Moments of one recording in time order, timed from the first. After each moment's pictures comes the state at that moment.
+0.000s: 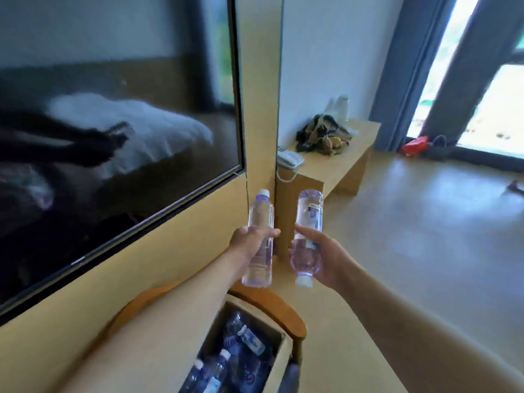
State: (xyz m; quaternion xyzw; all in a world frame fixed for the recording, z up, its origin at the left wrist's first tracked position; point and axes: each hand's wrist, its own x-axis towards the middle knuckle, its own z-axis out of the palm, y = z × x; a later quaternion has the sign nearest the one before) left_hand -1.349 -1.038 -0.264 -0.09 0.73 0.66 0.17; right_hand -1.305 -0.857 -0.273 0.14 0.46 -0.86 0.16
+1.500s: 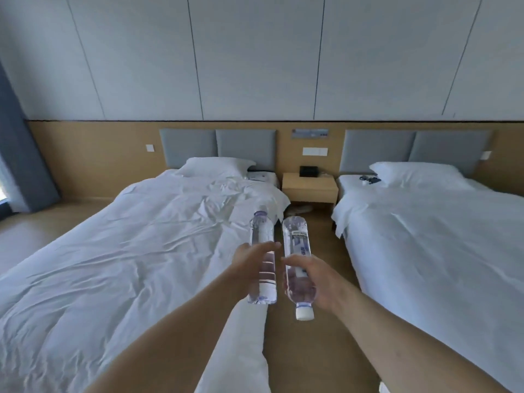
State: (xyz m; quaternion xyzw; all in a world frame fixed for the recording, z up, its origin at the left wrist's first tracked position) left_hand -0.561 -0.043 -0.209 0.54 0.36 0.23 0.73; right_hand -0.440 -0.164 -0.221 0.58 0.19 -0.52 -0.60
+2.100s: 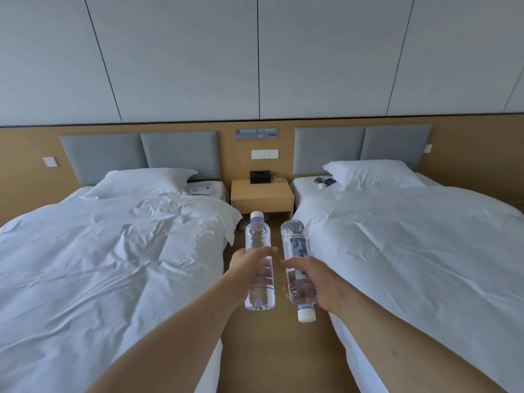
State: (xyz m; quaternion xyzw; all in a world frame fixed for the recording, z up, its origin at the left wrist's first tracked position) left_hand -0.216 0.115 -0.241 0.58 0.35 0.14 0.72; right_hand -0.108 -0.020 -0.263 0.61 0.09 -0.46 -0.64
